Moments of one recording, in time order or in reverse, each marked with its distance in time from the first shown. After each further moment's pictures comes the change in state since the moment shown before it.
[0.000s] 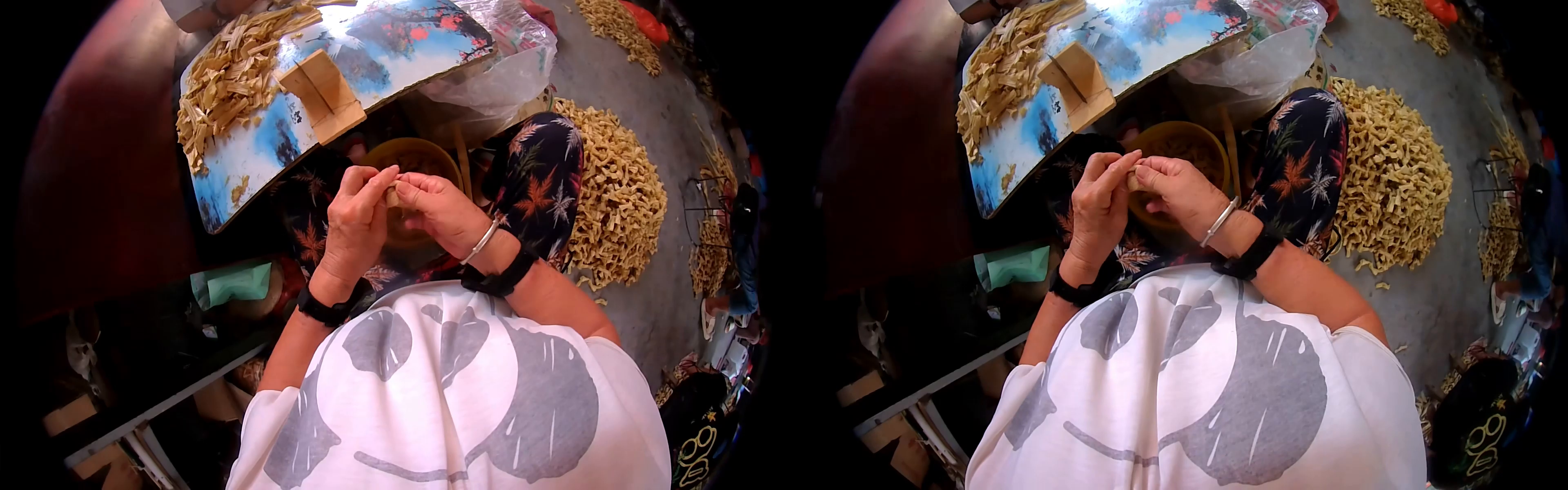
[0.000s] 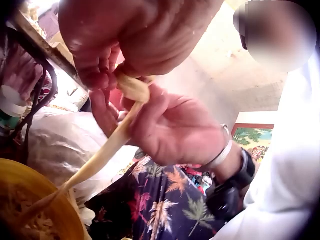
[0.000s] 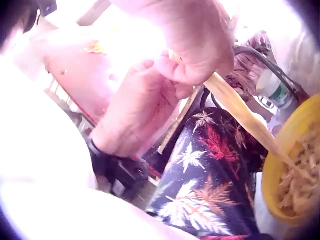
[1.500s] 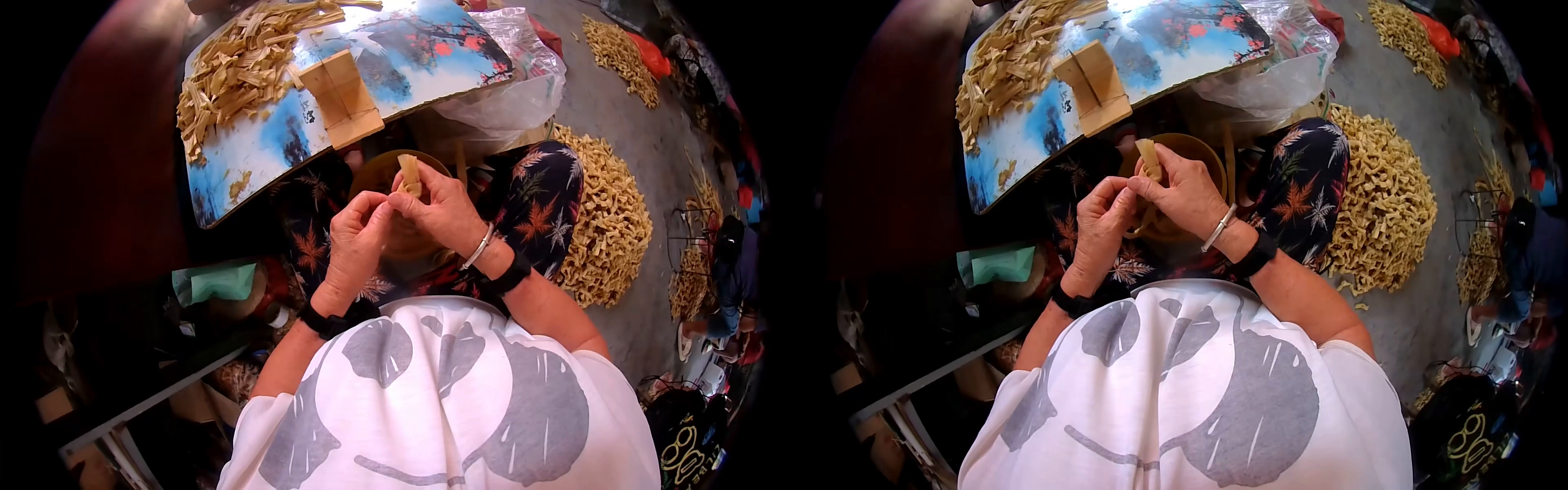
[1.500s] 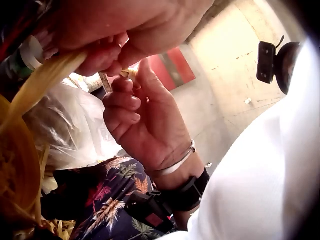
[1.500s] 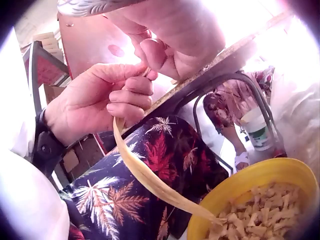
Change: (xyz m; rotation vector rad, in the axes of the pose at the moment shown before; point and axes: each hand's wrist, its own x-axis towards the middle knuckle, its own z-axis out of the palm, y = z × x) left_hand -0.027 -0.015 0.010 -0.729 0.004 -0.607; right_hand 0.022 -0.012 0.000 -0.749 0.159 -0.340
